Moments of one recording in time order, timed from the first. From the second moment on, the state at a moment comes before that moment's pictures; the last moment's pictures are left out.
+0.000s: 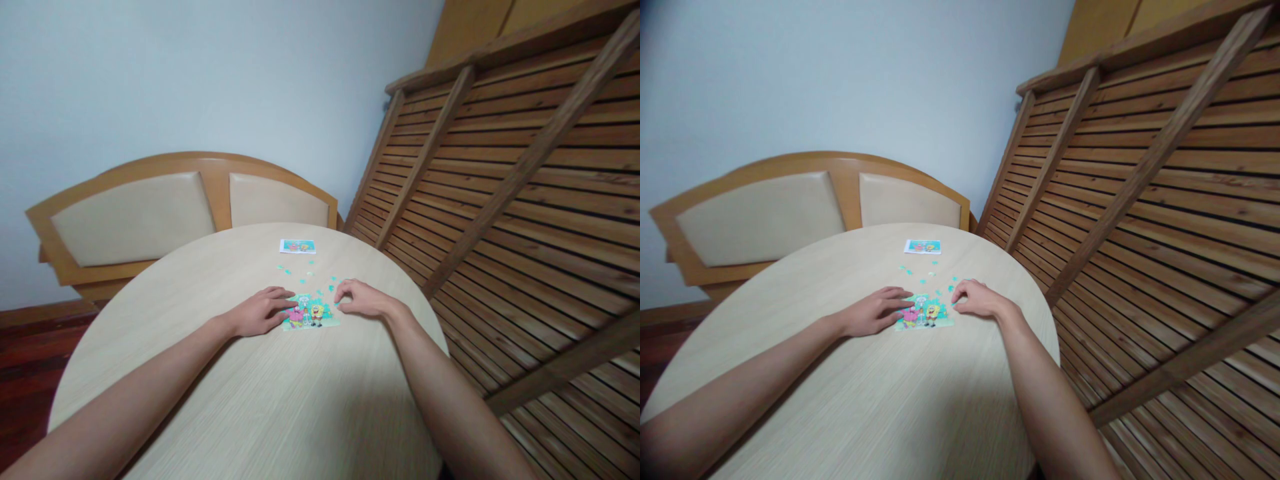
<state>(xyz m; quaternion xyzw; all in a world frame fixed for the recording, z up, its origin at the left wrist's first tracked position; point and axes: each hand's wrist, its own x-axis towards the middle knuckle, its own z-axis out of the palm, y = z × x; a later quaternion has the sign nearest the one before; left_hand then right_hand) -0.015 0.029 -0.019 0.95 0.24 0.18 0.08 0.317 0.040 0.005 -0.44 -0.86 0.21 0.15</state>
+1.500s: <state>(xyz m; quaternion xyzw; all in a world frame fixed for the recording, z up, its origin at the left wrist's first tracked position) 0.003 0.016 -0.010 0.92 0.27 0.24 0.13 0.280 0.028 0.005 -0.41 -0.79 0.38 0.26</state>
